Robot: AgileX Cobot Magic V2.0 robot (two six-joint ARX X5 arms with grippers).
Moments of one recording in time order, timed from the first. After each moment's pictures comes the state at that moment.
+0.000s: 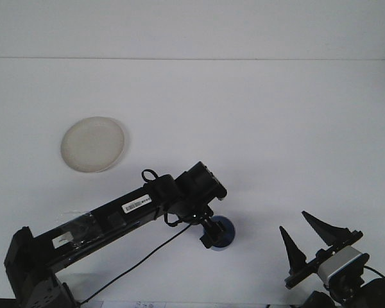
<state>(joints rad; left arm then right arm) -0.94 1.74 1.49 -0.78 0.29 -0.04 0.75 0.15 0.68 -0.62 0.19 0.00</state>
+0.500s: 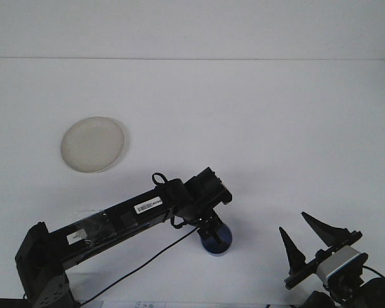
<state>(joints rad) -0.97 1.79 1.49 -0.76 0.23 -0.04 0.75 0.15 0.68 -0.64 0.19 0.00</state>
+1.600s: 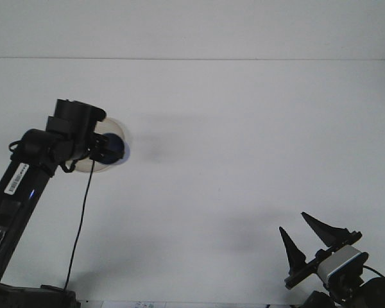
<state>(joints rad) -0.16 1.49 1.59 -0.92 -0.05 0.11 0.75 0.15 0.68 -0.64 0.19 0.03</state>
